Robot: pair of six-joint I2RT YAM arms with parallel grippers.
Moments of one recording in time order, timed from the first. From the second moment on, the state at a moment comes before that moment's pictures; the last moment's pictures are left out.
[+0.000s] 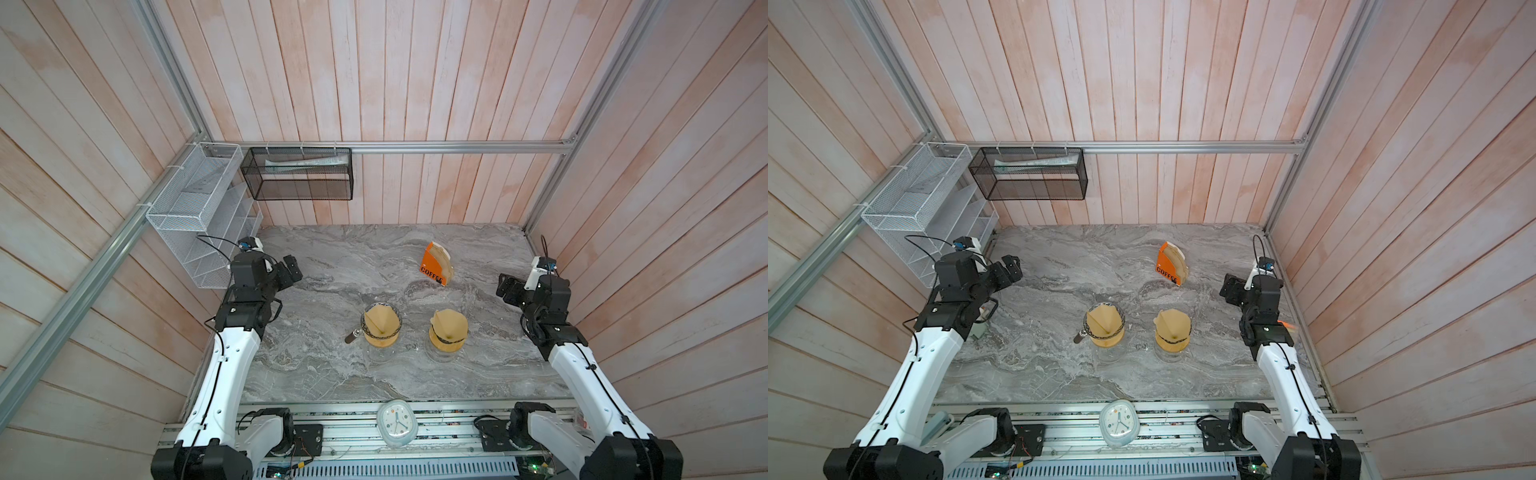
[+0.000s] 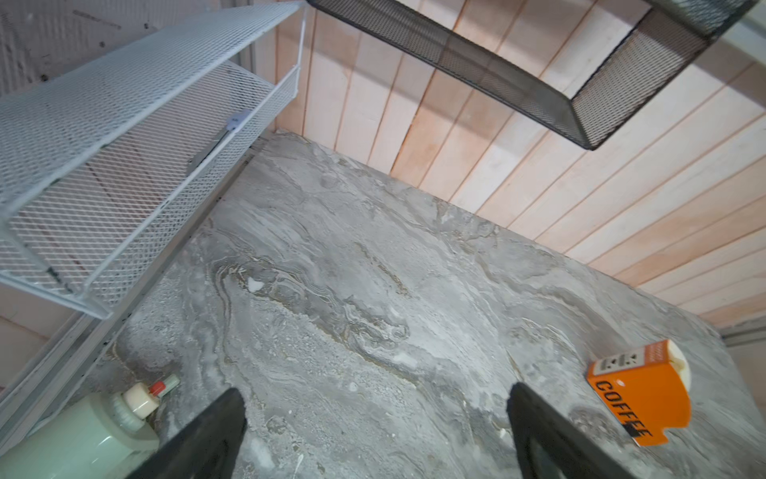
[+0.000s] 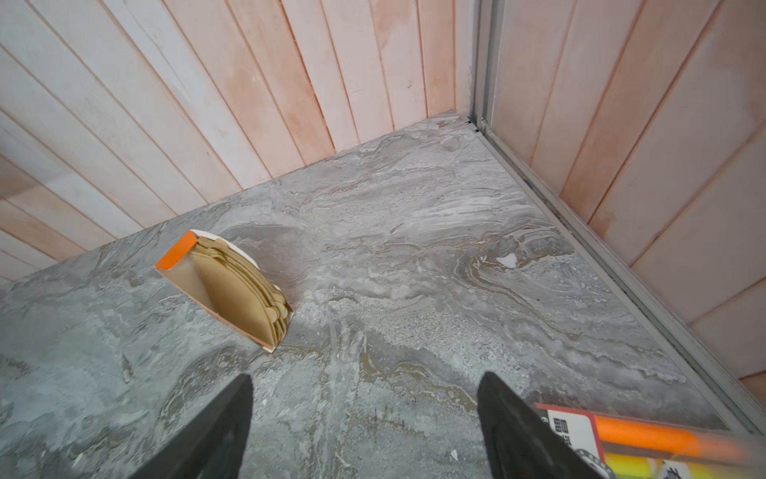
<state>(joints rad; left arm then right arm) 0.05 1.07 0.97 -0.38 -0.03 -0.35 -0.04 0.99 0.62 -0.03 0.03 0.31</state>
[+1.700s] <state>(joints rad) 0.05 1.53 0.28 1.10 0.02 -0.08 -0.02 1.53 0.22 1.14 0.20 0.07</state>
